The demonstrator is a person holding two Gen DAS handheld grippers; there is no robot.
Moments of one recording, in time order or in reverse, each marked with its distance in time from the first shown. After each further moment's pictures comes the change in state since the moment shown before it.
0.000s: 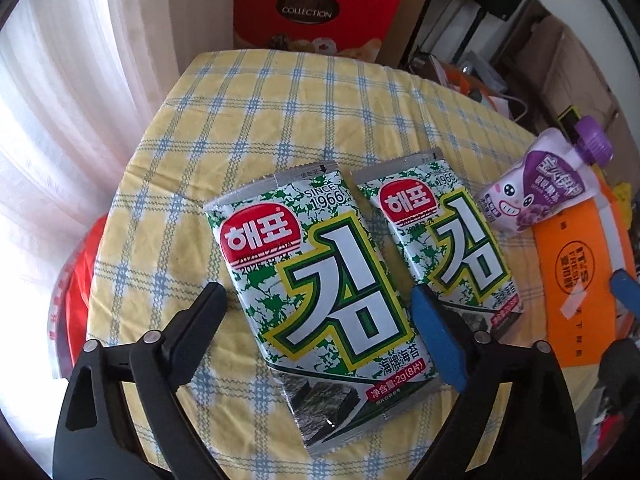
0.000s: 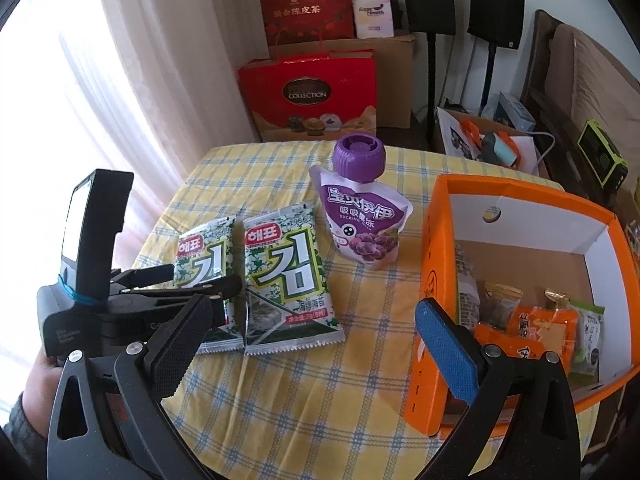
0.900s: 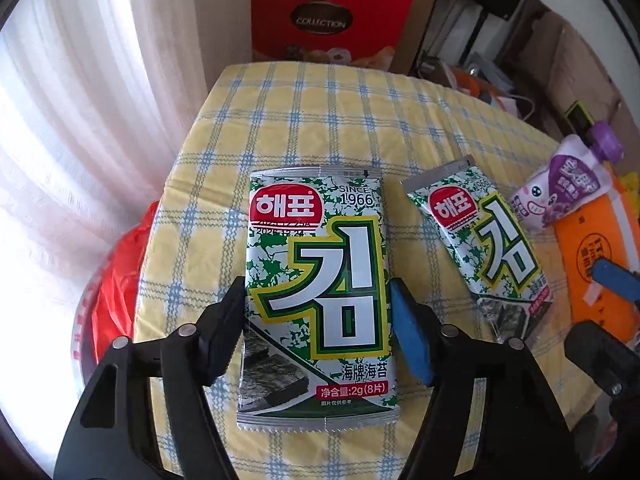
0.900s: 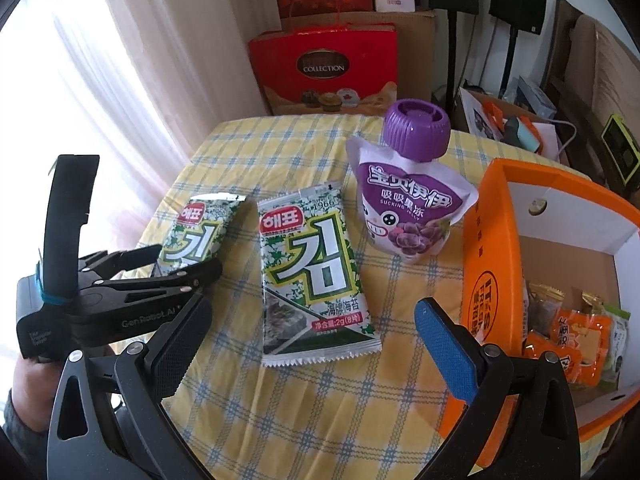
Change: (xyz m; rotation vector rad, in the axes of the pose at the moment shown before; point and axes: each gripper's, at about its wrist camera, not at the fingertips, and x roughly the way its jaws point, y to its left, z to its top) left arm -0.006 0.029 0.000 0.036 -0.031 0.027; right arm 0.037 0.018 0.002 -0.018 0.088 0.031
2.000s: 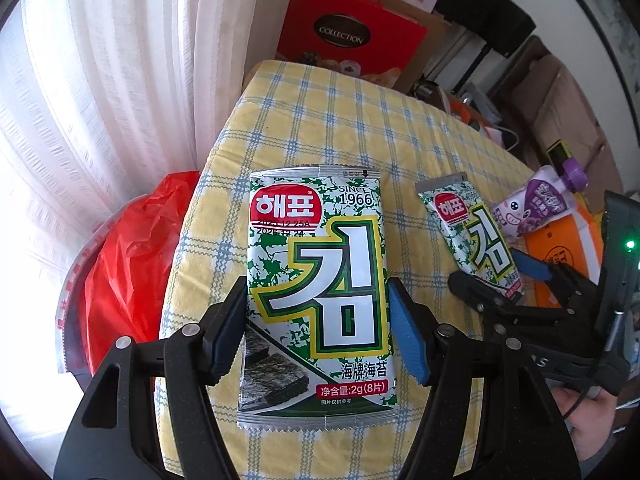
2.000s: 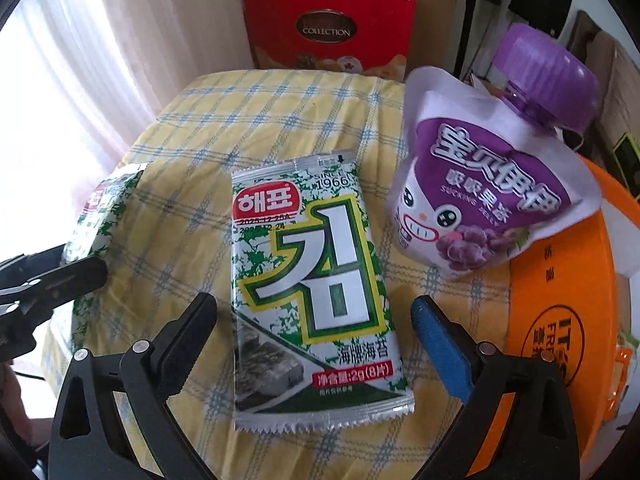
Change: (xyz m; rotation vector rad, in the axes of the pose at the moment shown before) left arm -0.027 0.046 -0.015 -0.121 -0.022 -0.115; right arm 0.076 0.018 0.006 -0.079 0.072 -0.111
